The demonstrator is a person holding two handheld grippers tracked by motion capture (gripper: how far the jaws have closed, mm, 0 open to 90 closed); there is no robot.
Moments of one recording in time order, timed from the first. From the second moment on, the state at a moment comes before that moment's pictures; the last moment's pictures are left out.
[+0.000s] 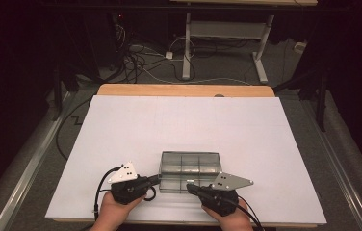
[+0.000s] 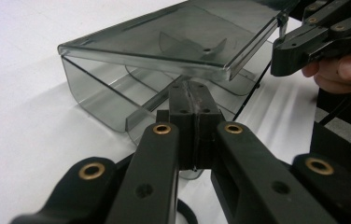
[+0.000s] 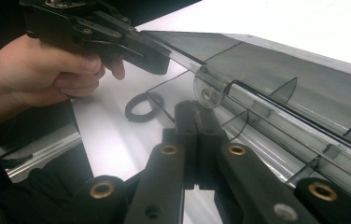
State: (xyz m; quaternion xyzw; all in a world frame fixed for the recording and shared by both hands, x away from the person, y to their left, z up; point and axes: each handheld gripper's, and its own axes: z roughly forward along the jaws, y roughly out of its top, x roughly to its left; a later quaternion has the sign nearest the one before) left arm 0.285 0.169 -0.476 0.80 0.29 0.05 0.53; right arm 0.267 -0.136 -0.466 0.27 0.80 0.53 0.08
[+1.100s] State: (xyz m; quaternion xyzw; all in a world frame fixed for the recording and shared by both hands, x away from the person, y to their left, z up) left arm 0.301 0.161 -0.474 0.79 0.28 0.06 0.54; right arm 0.263 -0.161 -0.465 0.29 0.79 0.52 0.11
